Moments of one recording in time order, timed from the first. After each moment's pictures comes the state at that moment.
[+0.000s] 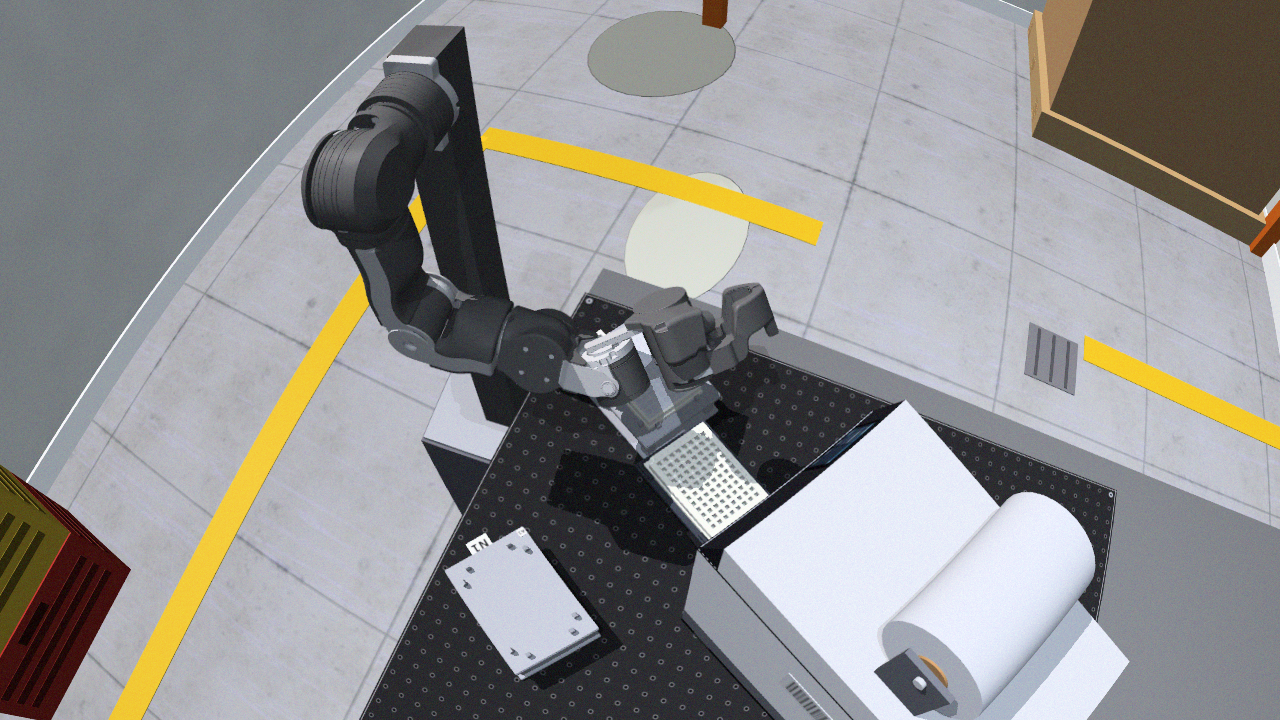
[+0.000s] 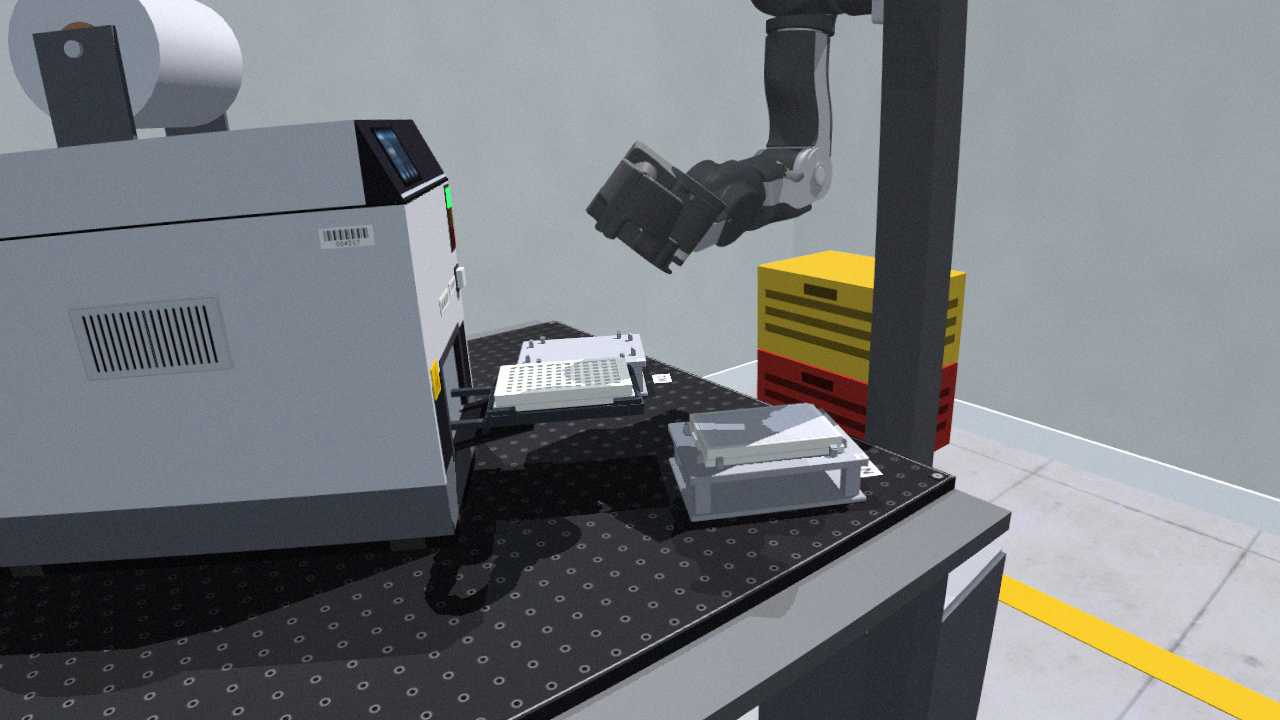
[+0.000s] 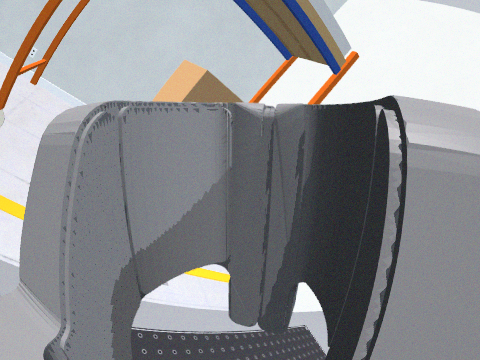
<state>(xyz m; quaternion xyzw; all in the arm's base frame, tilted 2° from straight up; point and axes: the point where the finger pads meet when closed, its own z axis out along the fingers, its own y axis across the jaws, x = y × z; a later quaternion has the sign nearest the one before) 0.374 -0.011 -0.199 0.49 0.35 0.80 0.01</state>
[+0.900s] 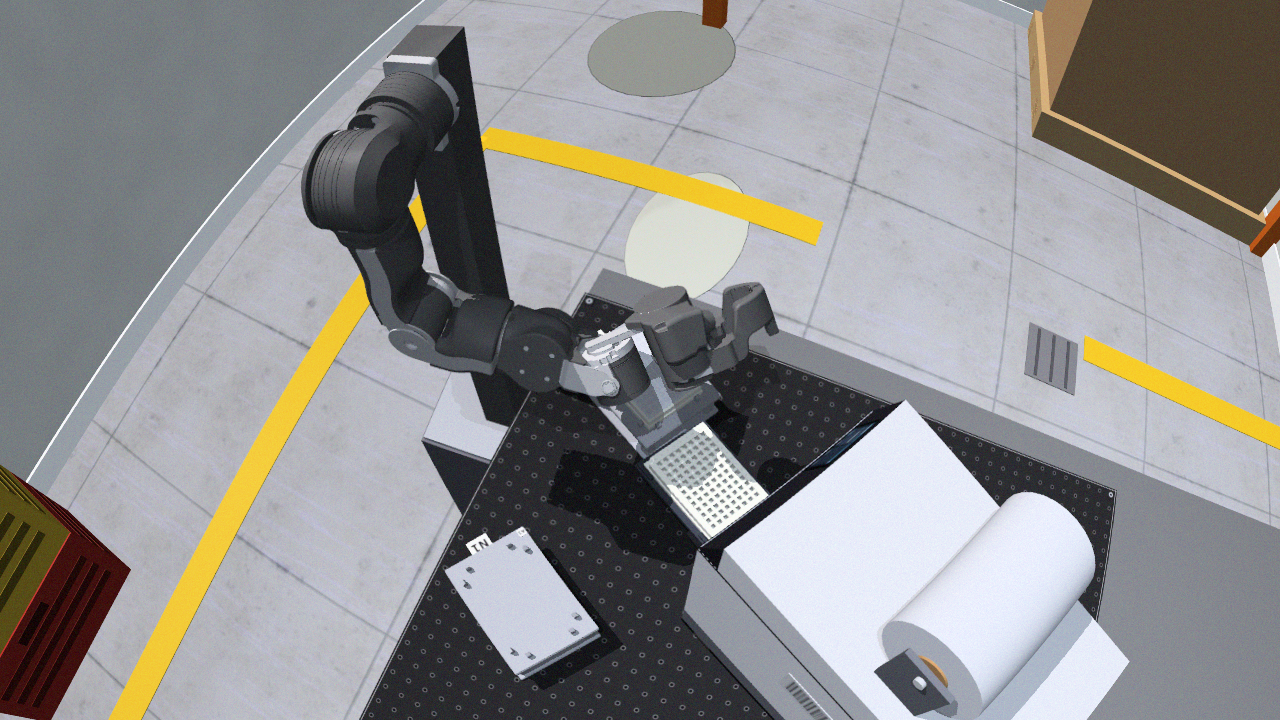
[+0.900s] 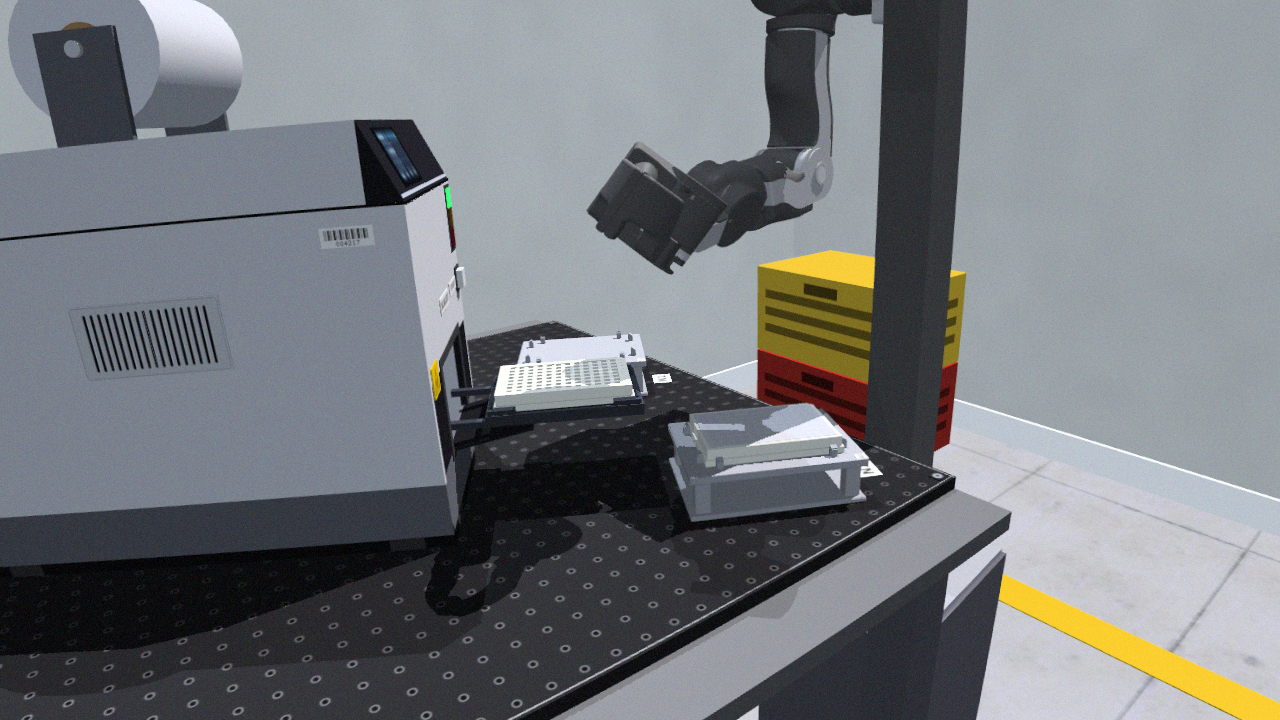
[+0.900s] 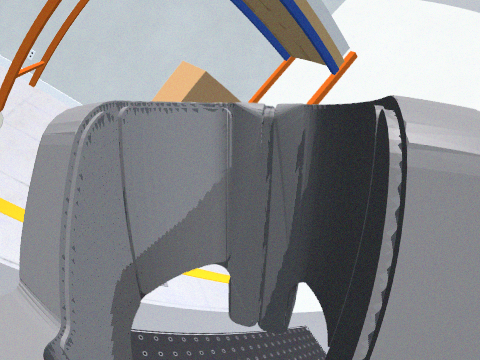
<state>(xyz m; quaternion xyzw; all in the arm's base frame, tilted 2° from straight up) 0.374 -0.010 -0.199 0.49 0.35 0.80 0.01</state>
